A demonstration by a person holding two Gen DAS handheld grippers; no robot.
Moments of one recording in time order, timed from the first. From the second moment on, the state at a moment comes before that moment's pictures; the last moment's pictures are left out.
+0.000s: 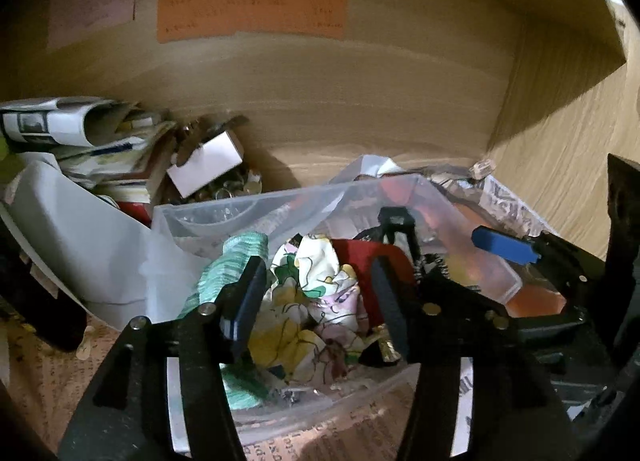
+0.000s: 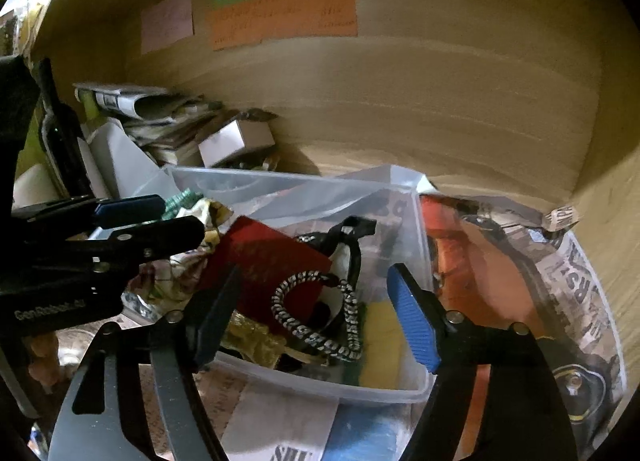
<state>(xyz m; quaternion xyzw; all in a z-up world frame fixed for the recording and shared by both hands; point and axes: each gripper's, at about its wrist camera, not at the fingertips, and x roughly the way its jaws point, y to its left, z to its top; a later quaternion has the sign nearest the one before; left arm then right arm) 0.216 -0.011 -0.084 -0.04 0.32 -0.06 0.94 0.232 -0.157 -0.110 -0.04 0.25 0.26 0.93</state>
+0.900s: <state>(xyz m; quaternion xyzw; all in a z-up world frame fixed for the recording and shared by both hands) 0.068 -0.003 0.010 -0.04 0.14 -0.03 0.99 0.104 -0.195 -0.017 0.00 0.06 0.27 0.96</state>
